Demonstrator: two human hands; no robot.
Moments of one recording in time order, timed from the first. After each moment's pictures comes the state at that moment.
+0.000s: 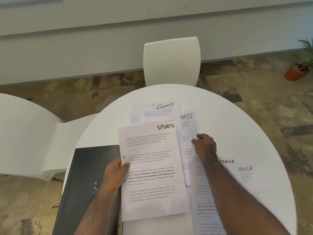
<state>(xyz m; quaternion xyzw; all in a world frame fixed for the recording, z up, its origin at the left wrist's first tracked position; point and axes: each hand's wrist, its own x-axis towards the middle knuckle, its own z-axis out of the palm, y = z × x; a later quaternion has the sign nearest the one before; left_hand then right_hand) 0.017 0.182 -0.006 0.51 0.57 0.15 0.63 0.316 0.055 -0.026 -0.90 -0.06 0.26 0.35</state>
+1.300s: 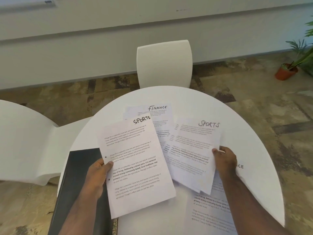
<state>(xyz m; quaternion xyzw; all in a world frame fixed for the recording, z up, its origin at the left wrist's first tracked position) -0.009 0.203 -0.008 0.46 0.57 0.19 0.65 0.342 -0.045 -0.048 -0.88 0.03 0.16 0.45</state>
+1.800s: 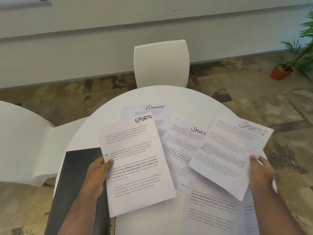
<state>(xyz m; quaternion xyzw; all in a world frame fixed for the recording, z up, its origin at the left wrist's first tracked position) 0.000 0.202 -0.009 0.46 0.55 0.18 0.67 0.391 -0.142 -0.045 -0.82 0.20 0.10 0.53</state>
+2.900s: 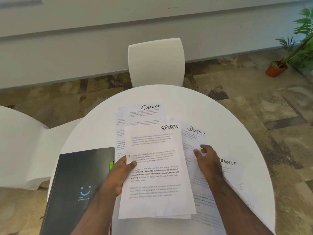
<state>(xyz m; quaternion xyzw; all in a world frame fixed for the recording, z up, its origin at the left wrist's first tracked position) 0.063 0.161 -0.026 0.35 0.47 0.09 0.81 0.305 -0.036 -0.020 -0.91 -0.08 0.23 0.34</state>
